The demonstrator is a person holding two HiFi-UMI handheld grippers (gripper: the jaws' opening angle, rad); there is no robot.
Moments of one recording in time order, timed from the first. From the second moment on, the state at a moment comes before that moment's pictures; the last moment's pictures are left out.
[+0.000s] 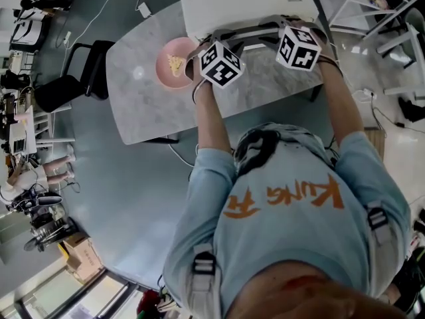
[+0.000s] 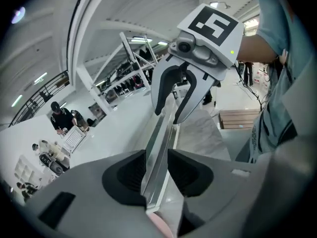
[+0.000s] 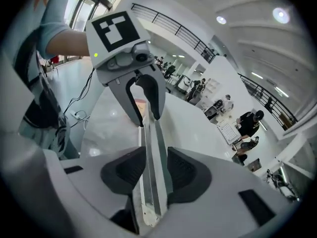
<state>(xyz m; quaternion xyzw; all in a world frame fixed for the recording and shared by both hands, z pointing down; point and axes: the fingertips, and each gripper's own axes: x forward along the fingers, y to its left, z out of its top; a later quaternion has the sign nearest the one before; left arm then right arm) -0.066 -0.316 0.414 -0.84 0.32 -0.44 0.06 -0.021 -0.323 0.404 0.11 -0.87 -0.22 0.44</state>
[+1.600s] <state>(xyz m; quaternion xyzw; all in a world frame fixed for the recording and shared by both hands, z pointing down) -0.059 -0.260 0.452 -0.80 0.31 -0.50 0.12 -0.004 -0.271 0.460 0.08 -0.80 -0.27 0.52</state>
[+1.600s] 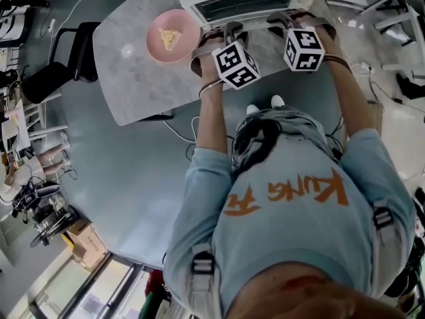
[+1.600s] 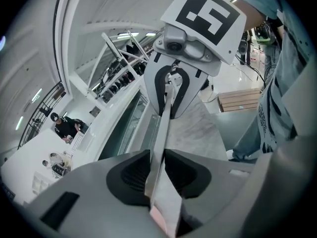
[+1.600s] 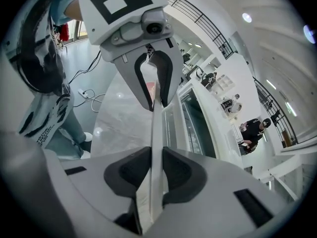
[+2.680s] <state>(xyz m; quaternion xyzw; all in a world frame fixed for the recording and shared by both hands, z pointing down) -0.045 -0.185 0.528 -0.80 0.34 -0.48 0.08 0.009 -0.204 0.538 0.19 -0.80 -0.27 0.50</state>
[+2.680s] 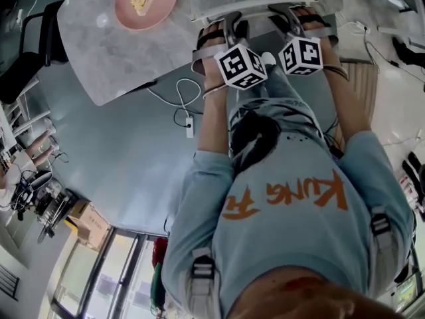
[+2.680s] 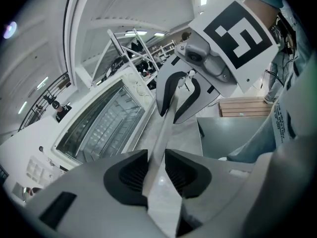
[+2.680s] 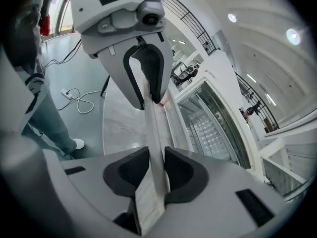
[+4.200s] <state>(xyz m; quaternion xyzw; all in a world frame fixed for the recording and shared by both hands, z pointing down) -0.031 -0.128 0.658 -0.78 0.31 -0.51 0.19 0.010 -0.153 0.667 0.24 -0.78 -0.35 0.45</state>
